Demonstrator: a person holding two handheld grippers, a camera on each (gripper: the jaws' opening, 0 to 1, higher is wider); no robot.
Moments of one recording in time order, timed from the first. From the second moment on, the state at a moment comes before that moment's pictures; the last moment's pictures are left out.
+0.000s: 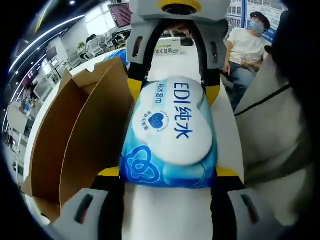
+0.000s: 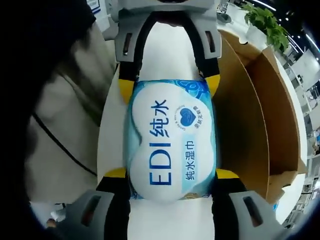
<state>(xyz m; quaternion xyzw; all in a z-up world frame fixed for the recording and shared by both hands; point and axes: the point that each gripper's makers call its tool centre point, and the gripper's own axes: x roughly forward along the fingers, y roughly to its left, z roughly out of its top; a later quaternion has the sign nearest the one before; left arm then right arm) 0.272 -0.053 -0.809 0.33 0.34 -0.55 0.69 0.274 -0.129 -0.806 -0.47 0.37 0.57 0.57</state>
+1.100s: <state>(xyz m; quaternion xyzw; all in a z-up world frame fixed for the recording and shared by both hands) 0.272 -0.046 -0.762 0.27 0.28 -0.52 0.76 0.275 -0.116 -0.775 -0.42 0.38 0.55 0.61</state>
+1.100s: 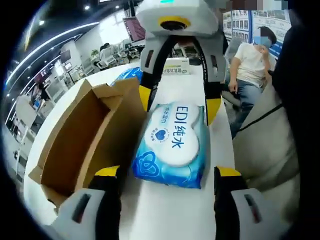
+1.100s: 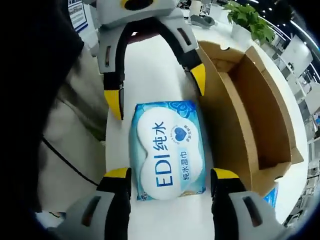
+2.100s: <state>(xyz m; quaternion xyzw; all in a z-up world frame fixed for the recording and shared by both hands) 0.242 -0.001 -0.684 0.12 0.27 -0.42 0.86 0.273 -0.084 -0.791 -0.45 0.40 0.54 0.58</state>
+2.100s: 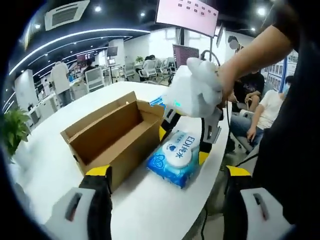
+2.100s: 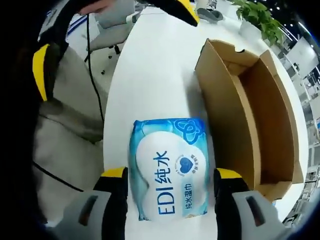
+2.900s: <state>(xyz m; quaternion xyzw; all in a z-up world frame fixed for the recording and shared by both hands) 0.253 0.056 -0.629 0.00 0.27 -0.29 0.92 0.274 -0.089 -0.809 -0.47 0.39 0.56 0.56</state>
